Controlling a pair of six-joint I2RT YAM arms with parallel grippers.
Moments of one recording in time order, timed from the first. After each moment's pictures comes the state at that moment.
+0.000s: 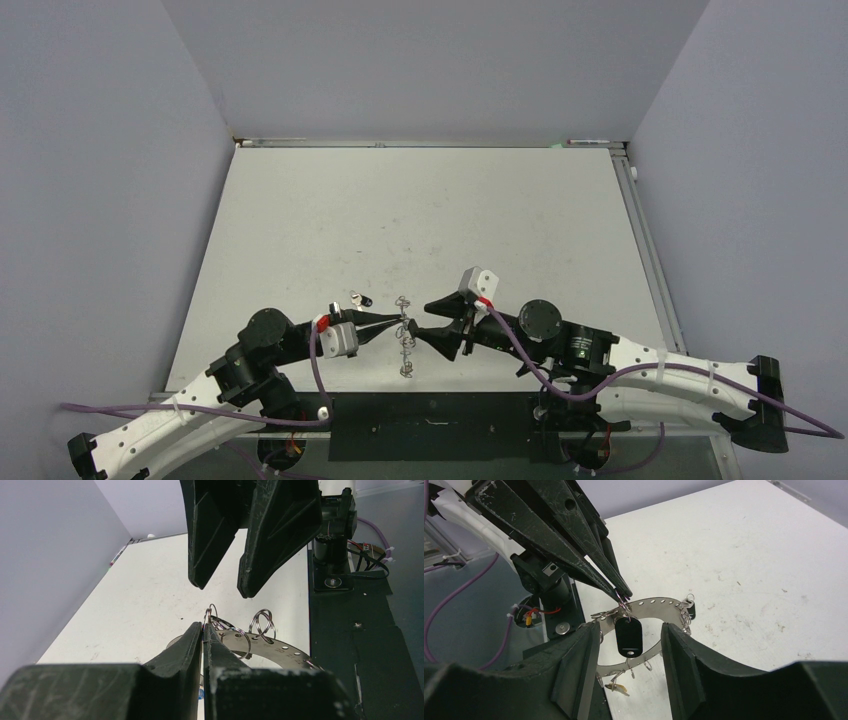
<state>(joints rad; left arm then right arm) -0.97 0.40 0.42 0.06 0.36 0.27 1.25 0.81 0.62 0.12 0.02 0.11</state>
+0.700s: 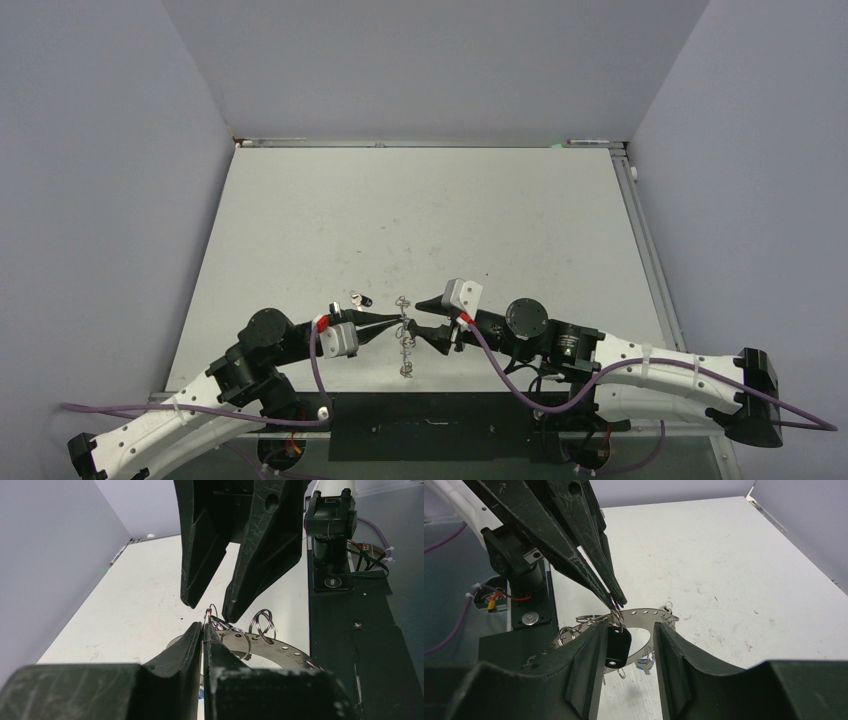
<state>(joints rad) -0.97 0.40 0.42 0.06 0.36 0.27 1.25 0.88 0.62 0.19 -0.01 -0.10</state>
